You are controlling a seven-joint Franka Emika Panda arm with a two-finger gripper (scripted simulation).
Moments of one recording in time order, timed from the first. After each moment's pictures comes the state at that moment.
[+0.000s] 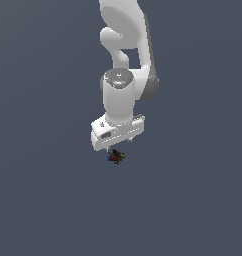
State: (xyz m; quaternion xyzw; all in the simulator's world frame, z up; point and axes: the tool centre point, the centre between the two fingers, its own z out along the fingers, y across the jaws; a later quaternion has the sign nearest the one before) arm 0.028 -0.008 0.155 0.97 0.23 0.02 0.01
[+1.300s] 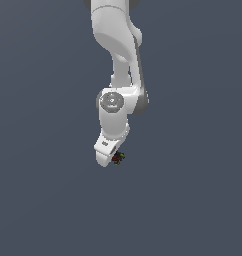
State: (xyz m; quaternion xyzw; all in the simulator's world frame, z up) arm 0.020 -0.025 0.084 0.87 0.50 0.00 0.00
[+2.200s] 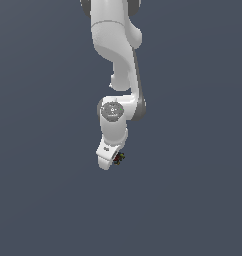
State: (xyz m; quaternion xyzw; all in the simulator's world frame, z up) arm 0.018 -0.026 0.048 0.86 0.52 0.00 0.00
